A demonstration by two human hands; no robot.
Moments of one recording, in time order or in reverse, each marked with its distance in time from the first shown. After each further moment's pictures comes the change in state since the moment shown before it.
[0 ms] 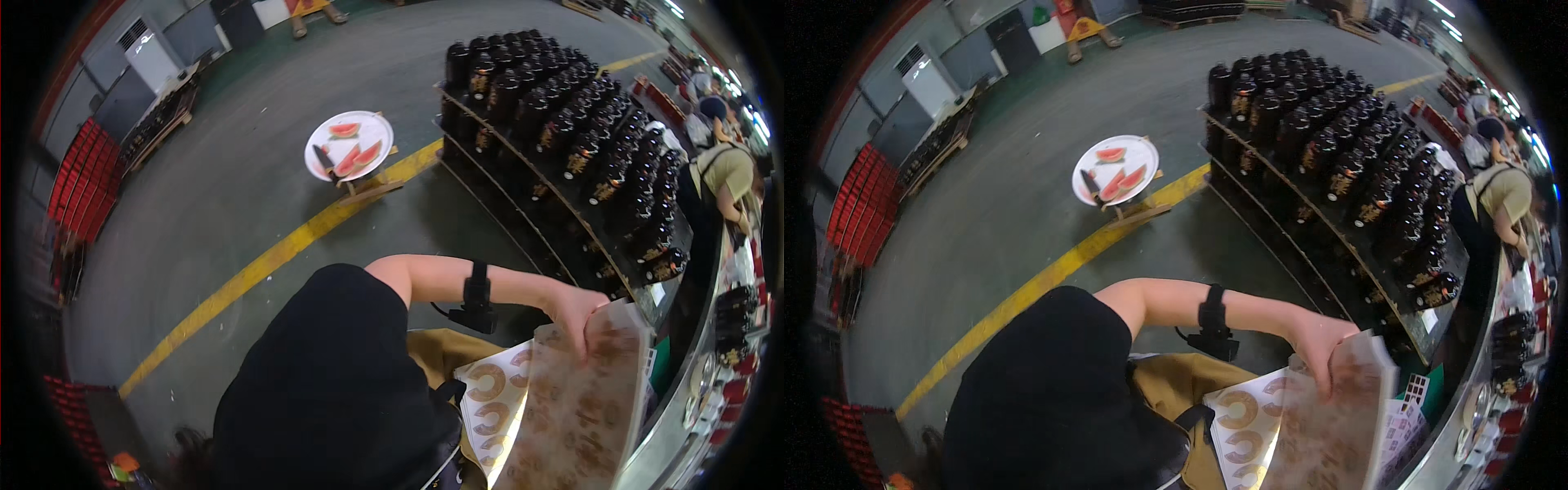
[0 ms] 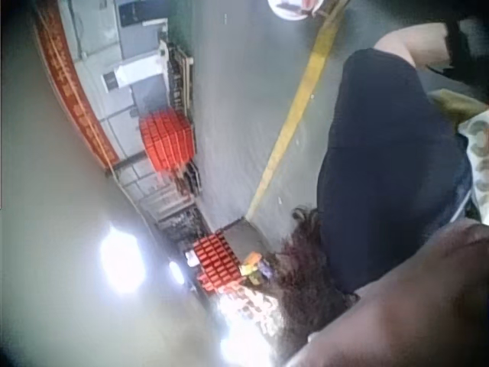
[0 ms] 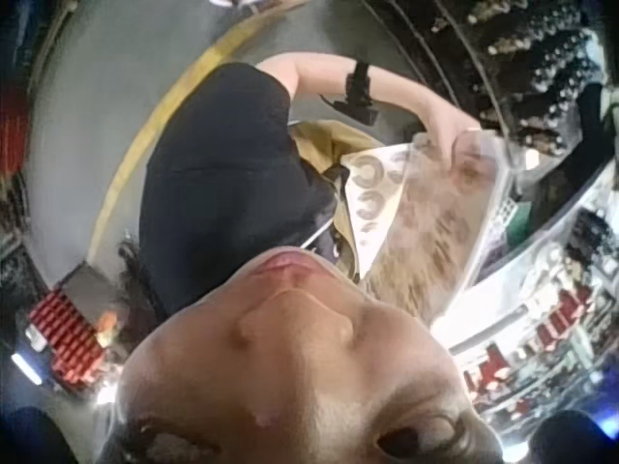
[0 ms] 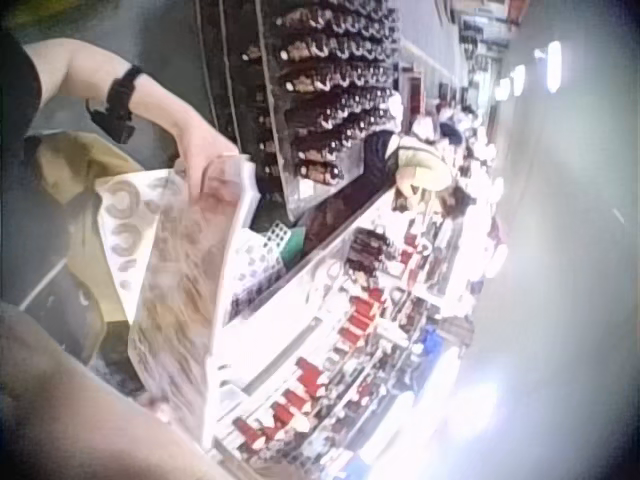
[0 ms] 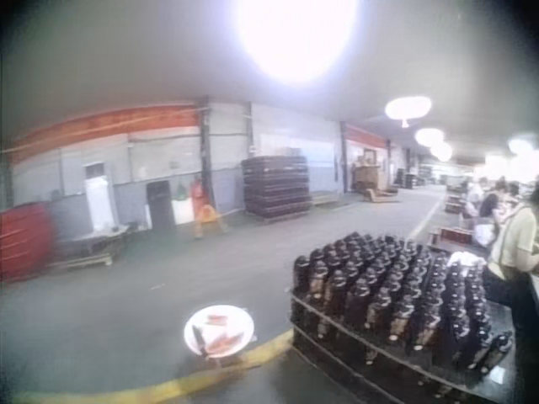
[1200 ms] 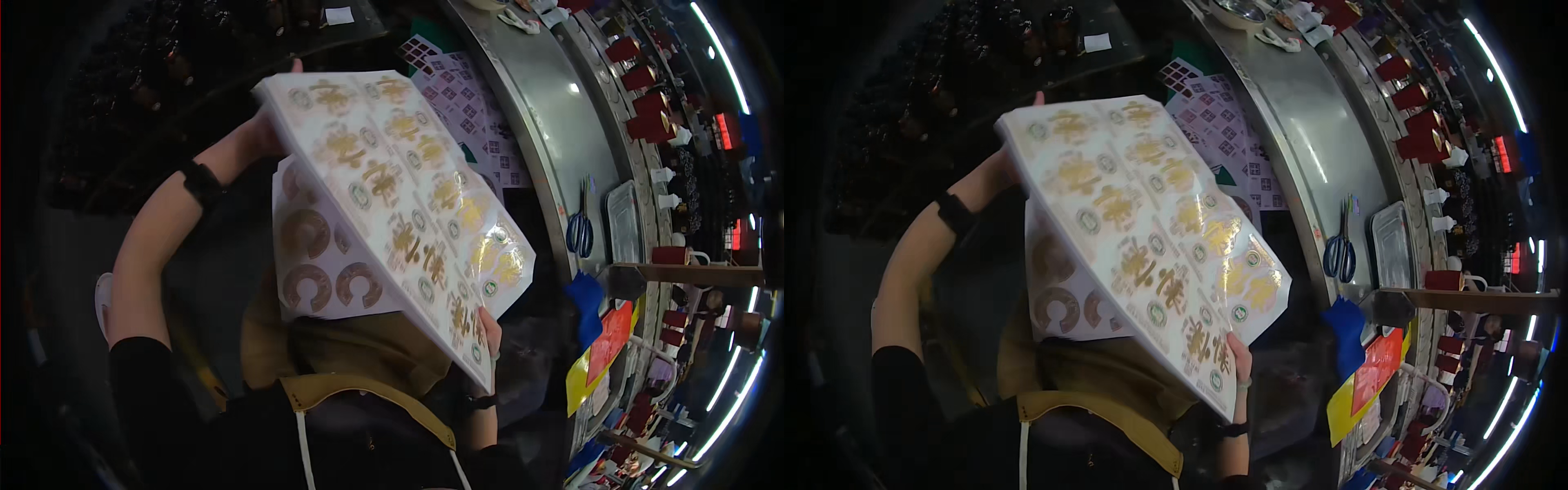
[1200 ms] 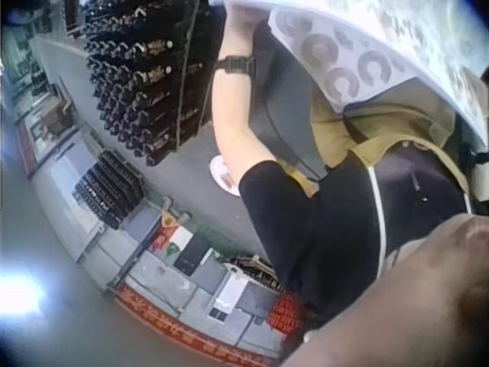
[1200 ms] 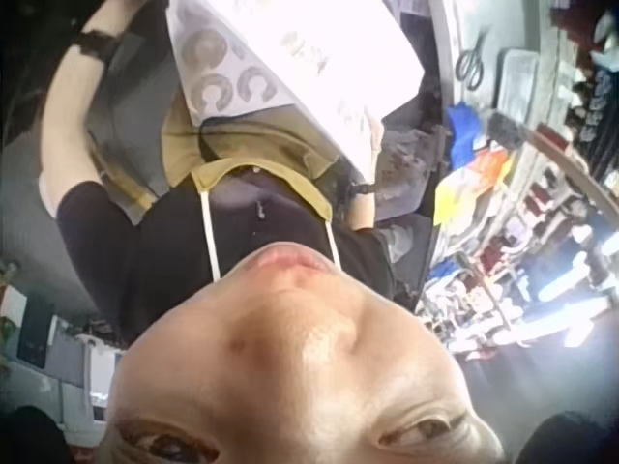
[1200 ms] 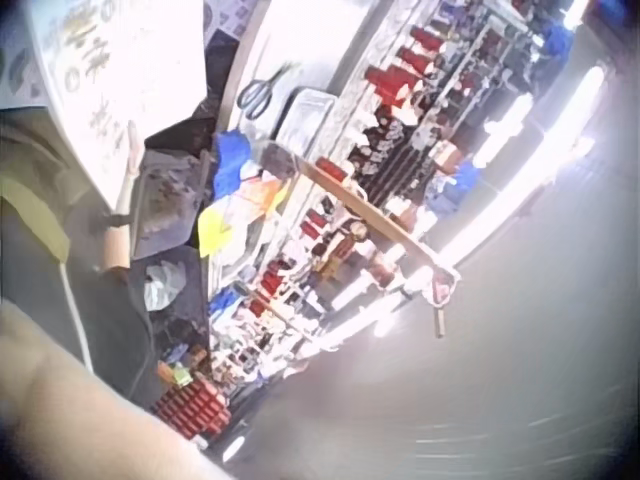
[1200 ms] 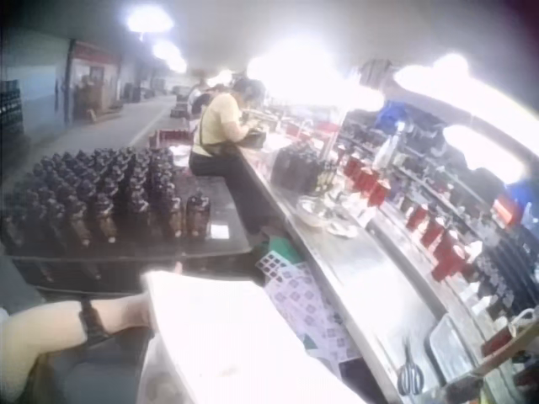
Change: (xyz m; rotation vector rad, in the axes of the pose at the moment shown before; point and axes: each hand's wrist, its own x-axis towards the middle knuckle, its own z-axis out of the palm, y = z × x) left_hand 0.126 -0.138 -0.016 -0.973 0.032 -0.841; right_hand -0.187 0.085 -0.084 1.407 0.339 0.798
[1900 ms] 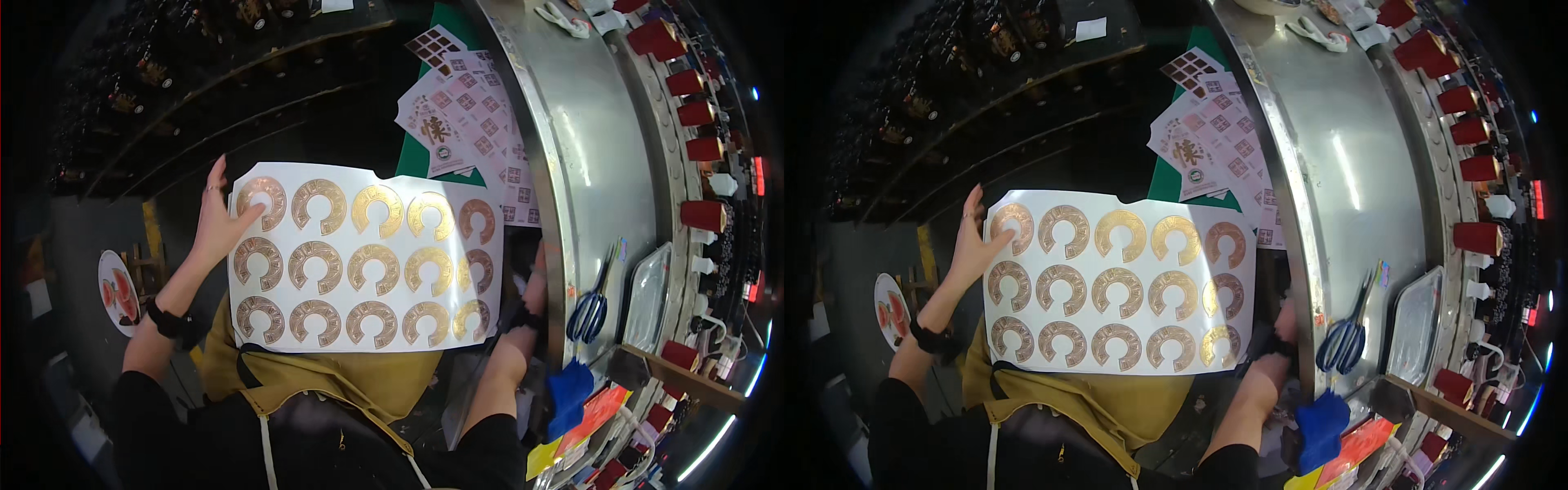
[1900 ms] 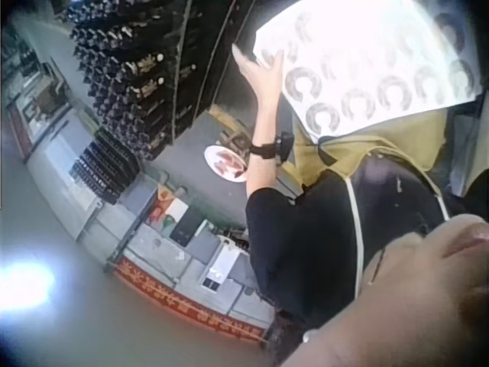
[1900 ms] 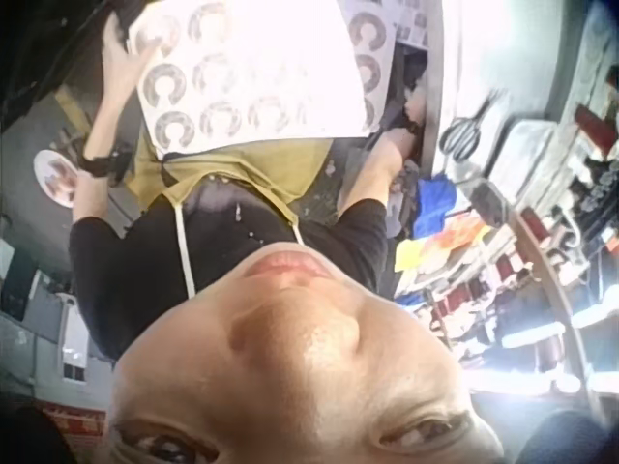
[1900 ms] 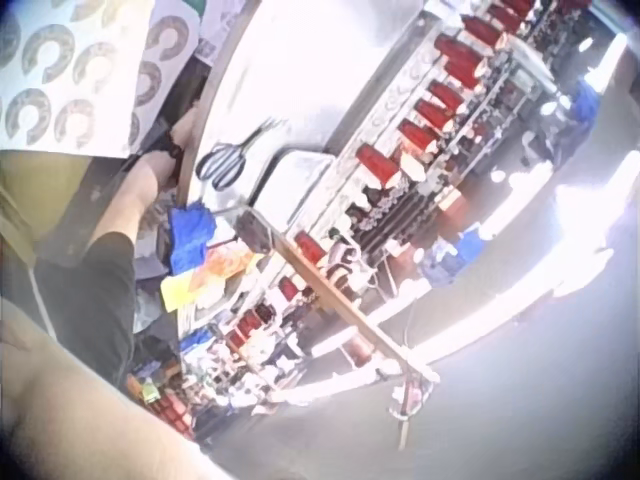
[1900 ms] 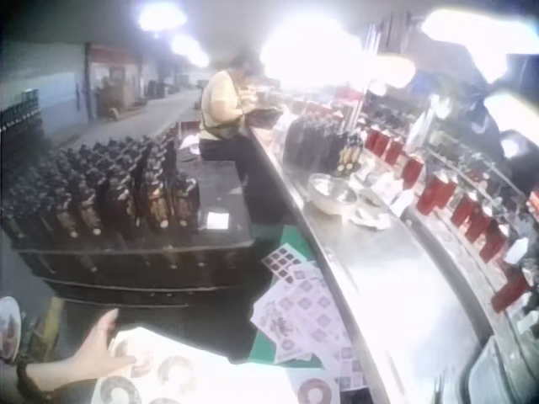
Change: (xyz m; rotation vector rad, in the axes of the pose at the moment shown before) left_hand -0.051 -0.099 -0.015 1.831 1.092 0.475; right_hand 0.297 -0.218 -0.222 -0.730 0.263 -0.916
